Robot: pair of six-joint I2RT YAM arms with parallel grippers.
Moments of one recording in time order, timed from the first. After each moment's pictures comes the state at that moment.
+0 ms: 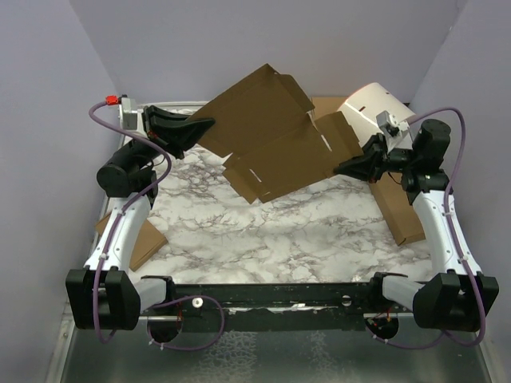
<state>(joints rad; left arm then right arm) -0.03 1.18 0.97 1.28 0.93 -1.03 -0.09 1.16 1.02 -0.06 -1.55 -0.06</state>
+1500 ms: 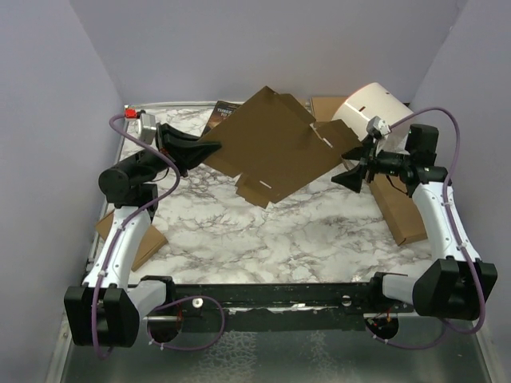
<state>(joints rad) -0.04 1.08 0.86 1.10 1.10 -0.88 -0.11 1.23 1.11 -0.49 -1.21 -0.52</state>
